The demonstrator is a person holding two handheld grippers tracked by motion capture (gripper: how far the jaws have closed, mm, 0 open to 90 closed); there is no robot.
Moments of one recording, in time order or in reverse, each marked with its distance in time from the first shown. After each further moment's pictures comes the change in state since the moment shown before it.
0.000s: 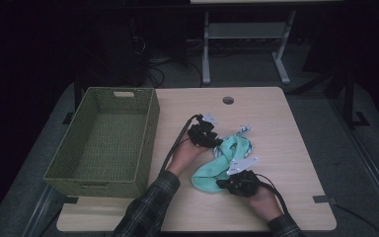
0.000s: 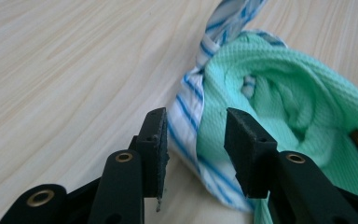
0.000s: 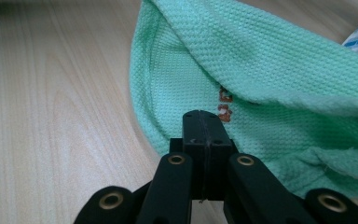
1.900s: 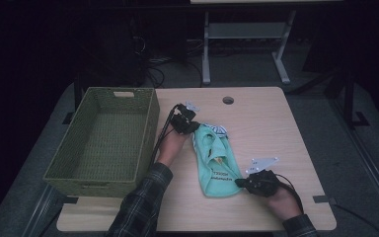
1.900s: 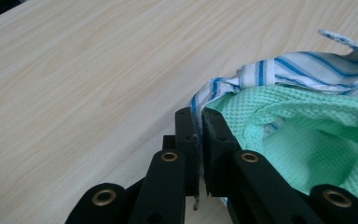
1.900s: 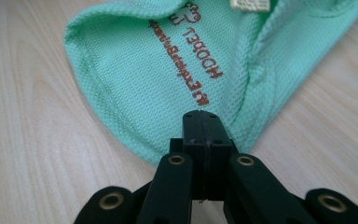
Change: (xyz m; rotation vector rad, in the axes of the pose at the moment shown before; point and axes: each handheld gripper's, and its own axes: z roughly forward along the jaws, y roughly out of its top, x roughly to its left) left arm 0.049 -0.007 -0.033 0.040 0.253 -0.070; right arm -0.023 -0.028 -0.037 0.044 -0.071 0.036
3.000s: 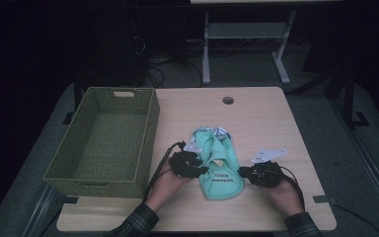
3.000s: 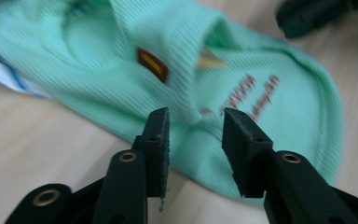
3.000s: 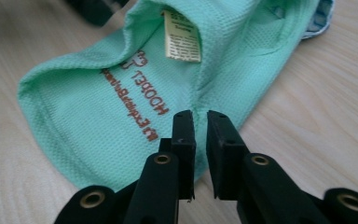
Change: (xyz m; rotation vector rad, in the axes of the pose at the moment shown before) left arm -0.095 -0.078 -0.057 0.037 -0.261 0.053; right arm -0.019 0.010 -0.010 -0.079 -0.072 0.058
